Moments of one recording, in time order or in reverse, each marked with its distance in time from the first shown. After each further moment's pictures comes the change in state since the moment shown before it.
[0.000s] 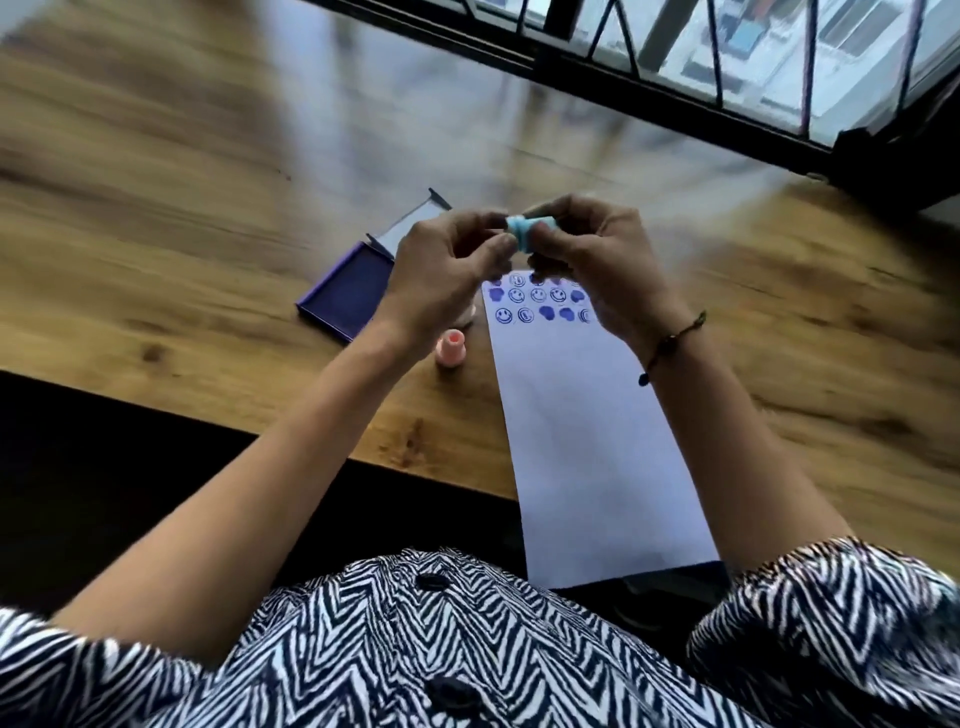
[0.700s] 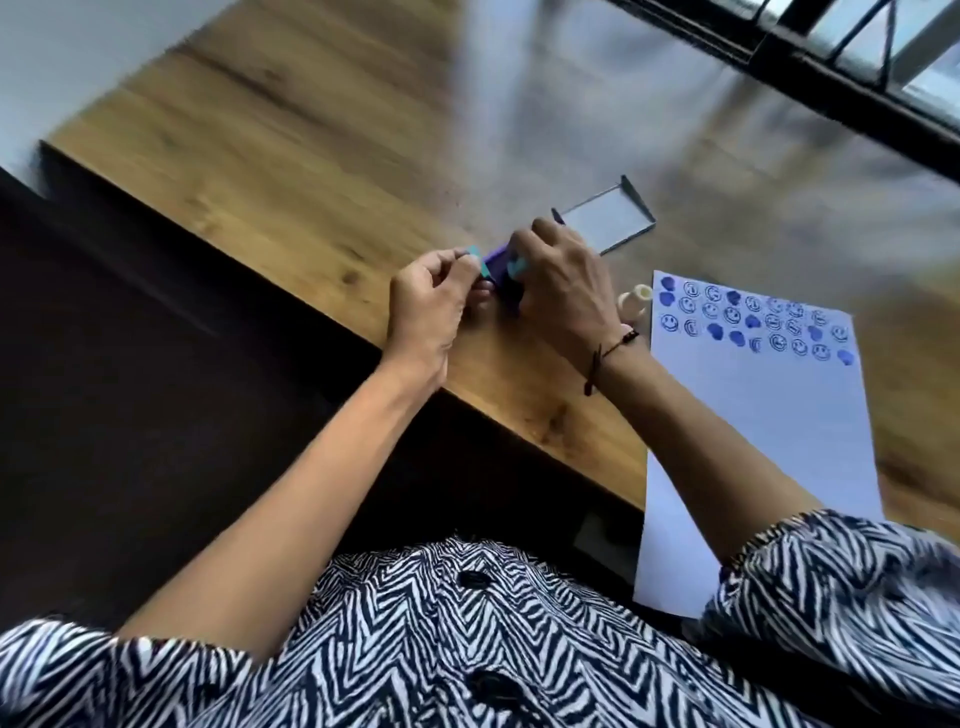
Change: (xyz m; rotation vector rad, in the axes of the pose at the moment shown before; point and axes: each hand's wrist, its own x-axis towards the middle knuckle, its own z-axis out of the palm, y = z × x) left_hand -0.058 -0.060 -0.097 -0.350 0.641 -0.202; right_hand 0.006 0.024 0.156 -1.087 -0.232 -0.533
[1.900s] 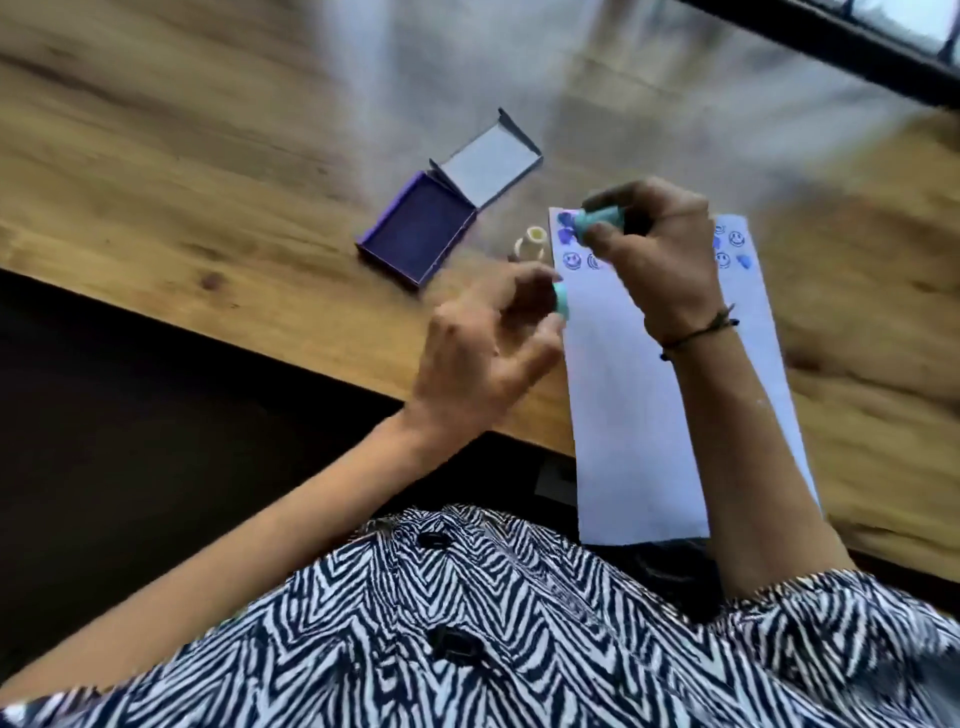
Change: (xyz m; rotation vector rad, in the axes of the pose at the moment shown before) left_hand -0.080 -0.010 0.052 0.415 -0.565 0.481; right_hand -0.073 0.072 -0.065 0.631 0.279 0.712
